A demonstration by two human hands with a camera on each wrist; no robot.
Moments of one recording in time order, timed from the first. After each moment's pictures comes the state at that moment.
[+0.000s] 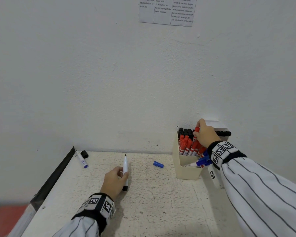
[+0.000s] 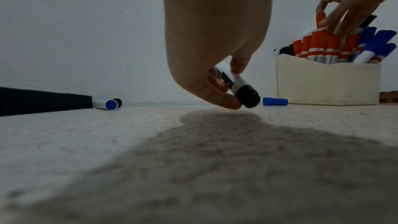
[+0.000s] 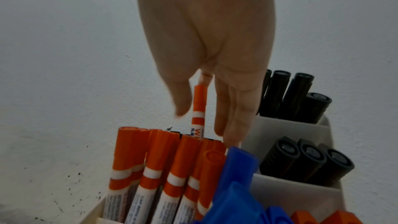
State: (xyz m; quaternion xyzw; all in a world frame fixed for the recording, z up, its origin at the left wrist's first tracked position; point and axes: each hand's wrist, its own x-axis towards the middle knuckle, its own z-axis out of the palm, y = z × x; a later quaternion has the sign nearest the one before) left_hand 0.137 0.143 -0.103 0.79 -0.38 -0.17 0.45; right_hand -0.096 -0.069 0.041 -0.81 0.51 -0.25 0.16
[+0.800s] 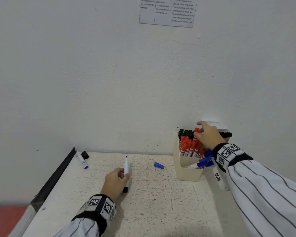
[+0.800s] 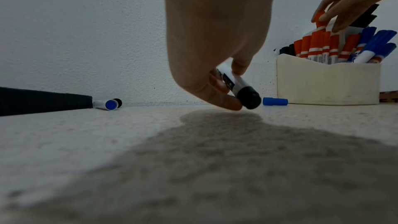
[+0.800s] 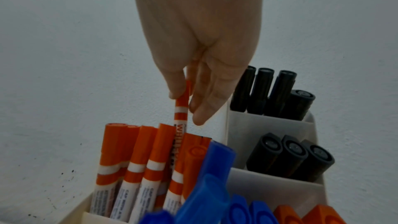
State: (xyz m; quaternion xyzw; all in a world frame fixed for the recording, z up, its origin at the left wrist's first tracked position) left_hand 0.138 0.143 -0.103 0.79 -0.39 -0.17 0.44; right_hand -0.105 -0.072 0.042 -0.83 0.49 -0.25 0.13
